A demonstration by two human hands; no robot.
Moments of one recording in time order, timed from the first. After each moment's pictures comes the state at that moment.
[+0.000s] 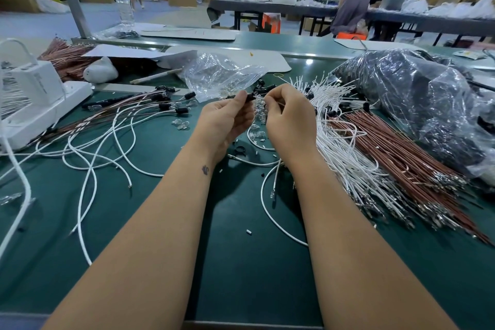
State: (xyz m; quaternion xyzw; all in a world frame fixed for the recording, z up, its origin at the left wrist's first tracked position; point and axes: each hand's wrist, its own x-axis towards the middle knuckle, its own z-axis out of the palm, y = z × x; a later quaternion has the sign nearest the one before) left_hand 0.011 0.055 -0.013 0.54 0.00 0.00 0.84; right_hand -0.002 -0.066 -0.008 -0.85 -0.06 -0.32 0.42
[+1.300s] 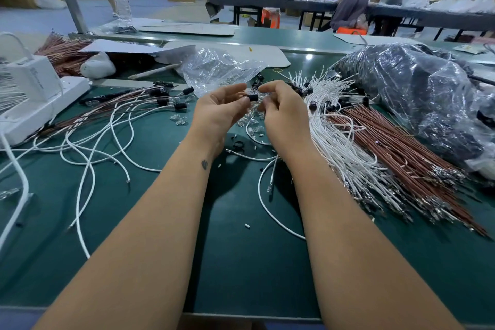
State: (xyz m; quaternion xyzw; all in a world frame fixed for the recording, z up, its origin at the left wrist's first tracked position) left_hand 0.012 0.058 -0.017 0.58 -0.04 0.06 0.81; right_hand 0.003 -0.064 -0.017 -0.83 -0.09 -0.26 0.49
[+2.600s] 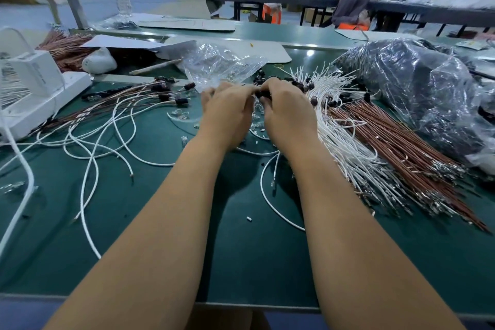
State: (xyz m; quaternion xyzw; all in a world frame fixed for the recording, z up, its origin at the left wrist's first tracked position) left_hand 0.010 0.054 -0.018 0.91 -0.14 0.30 0.26; right_hand -0.002 -0.066 -0.008 -0.93 -0.11 -0.29 0.21
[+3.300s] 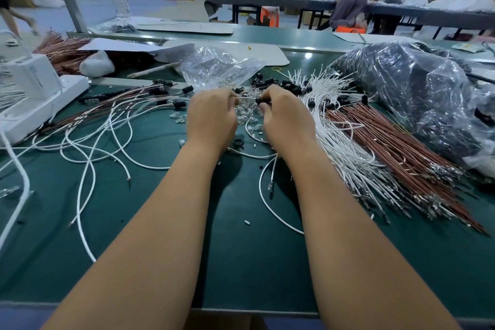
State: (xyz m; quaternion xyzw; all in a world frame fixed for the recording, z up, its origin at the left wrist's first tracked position) left_hand 0.014 0.066 -0.022 0.91 -0.08 0.30 0.27; right_hand -0.003 -0.068 -0.011 -0.93 -0.09 -0.25 0.25
